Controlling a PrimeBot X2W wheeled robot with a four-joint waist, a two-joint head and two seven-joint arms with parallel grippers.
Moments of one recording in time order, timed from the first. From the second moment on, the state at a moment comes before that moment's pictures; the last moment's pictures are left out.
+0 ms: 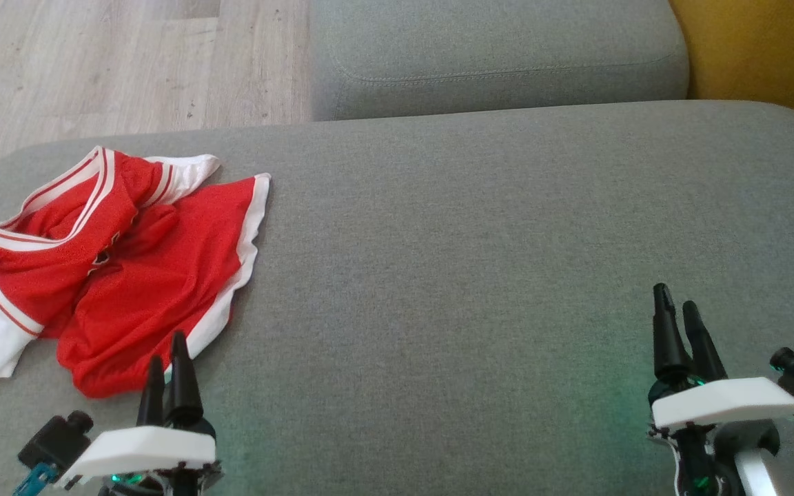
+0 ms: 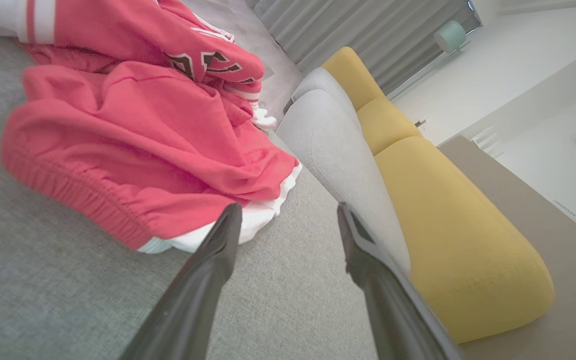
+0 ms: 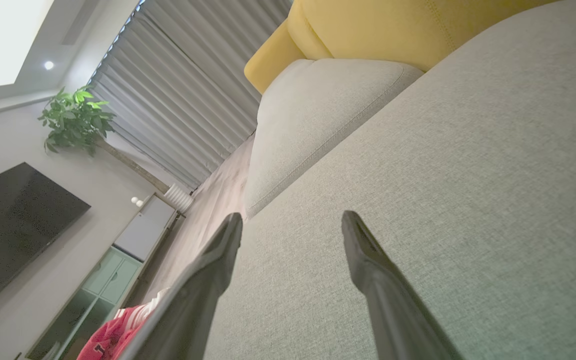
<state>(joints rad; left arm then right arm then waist) -0.01 0.05 -0.06 0.28 -0.95 -0.12 -0.06 -0.01 -0.04 0.02 0.23 0.78 0.12 -0.05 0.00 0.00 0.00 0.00</state>
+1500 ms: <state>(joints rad) 0.03 0.09 -0.09 0.35 -0.41 -0.12 -0.18 0.01 -0.04 0.05 0.22 0.27 0.12 -0.18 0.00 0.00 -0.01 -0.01</state>
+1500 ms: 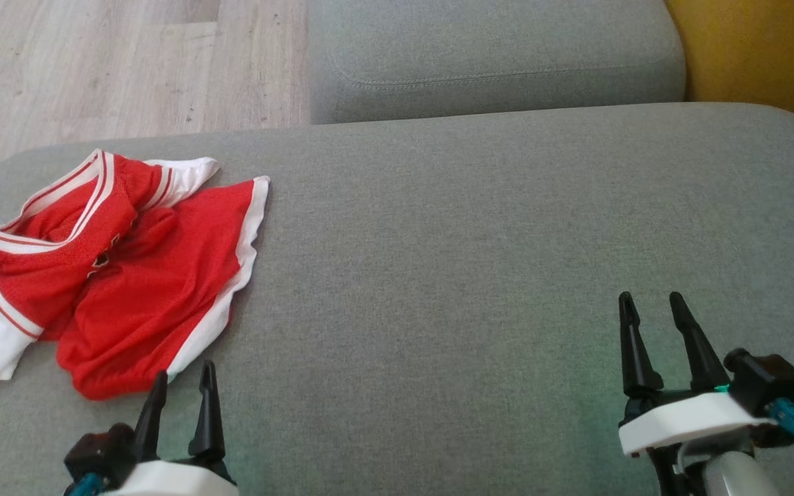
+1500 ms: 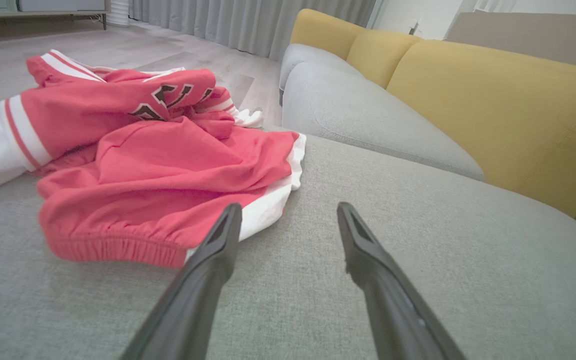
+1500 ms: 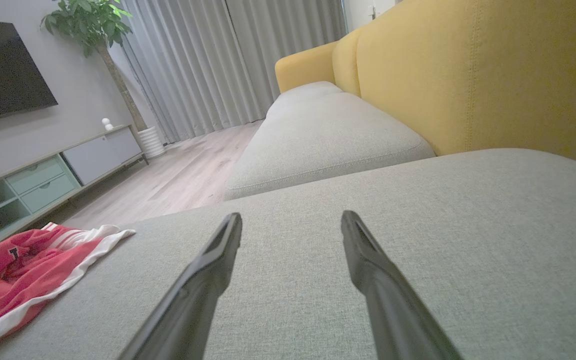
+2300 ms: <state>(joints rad) 0.05 0.10 -0.05 0.38 -0.17 -0.13 -0.25 0.01 -0.04 0.07 0.26 0.10 0.12 -0.25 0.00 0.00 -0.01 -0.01</state>
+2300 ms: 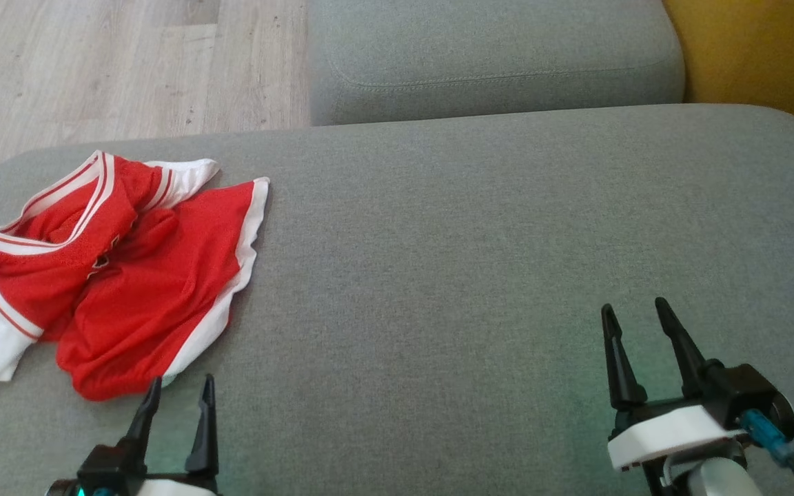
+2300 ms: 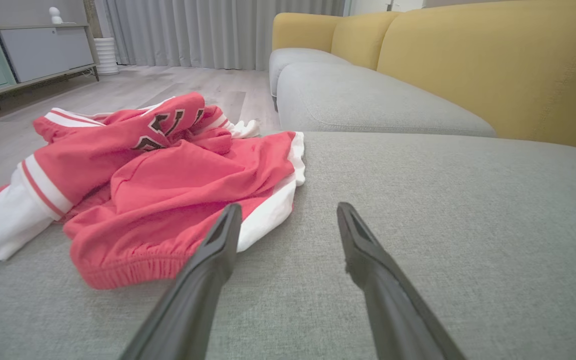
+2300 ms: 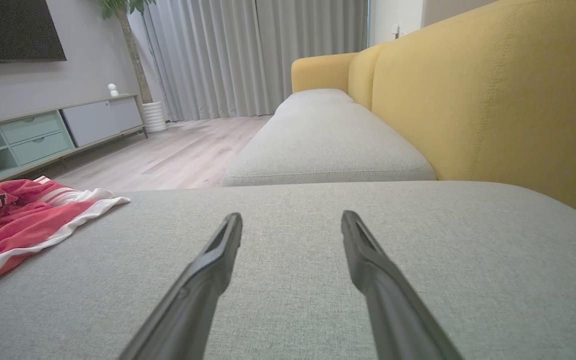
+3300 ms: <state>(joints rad) 0.05 0.08 0.01 0.38 -0.16 -0.13 -0.25 0.01 -0.04 0.08 0.29 0.14 0.12 -0.25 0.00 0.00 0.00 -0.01</state>
